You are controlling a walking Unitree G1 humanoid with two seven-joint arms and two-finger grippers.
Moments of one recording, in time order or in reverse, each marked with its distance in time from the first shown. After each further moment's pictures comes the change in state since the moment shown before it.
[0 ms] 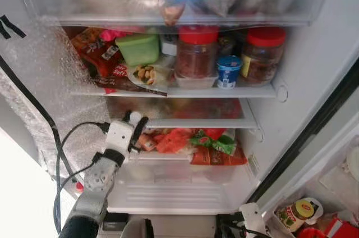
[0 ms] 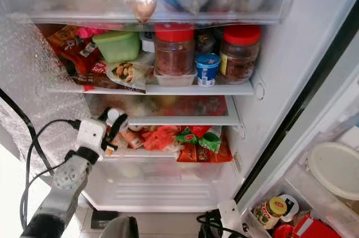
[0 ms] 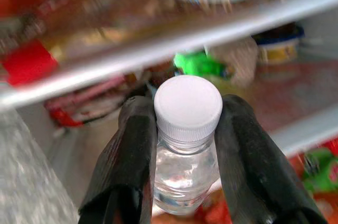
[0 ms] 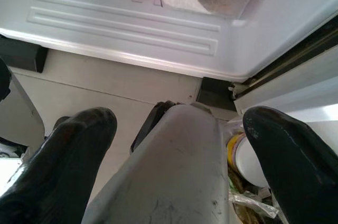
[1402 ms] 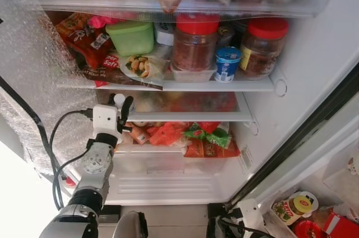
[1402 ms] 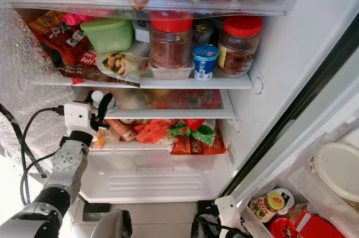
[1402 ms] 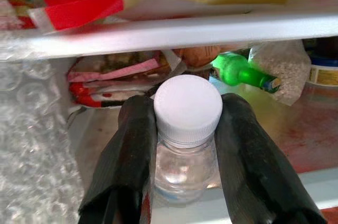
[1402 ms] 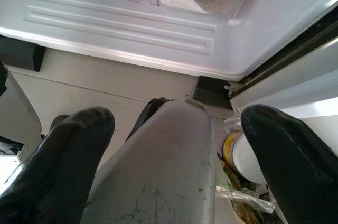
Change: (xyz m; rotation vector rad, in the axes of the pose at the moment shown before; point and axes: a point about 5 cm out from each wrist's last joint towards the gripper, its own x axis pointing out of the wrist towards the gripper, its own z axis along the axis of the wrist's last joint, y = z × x) left arm 0.018 0.031 -0.013 -0.108 -0.014 0.196; right arm 0.000 0.001 0.009 -0.030 -0.064 0.040
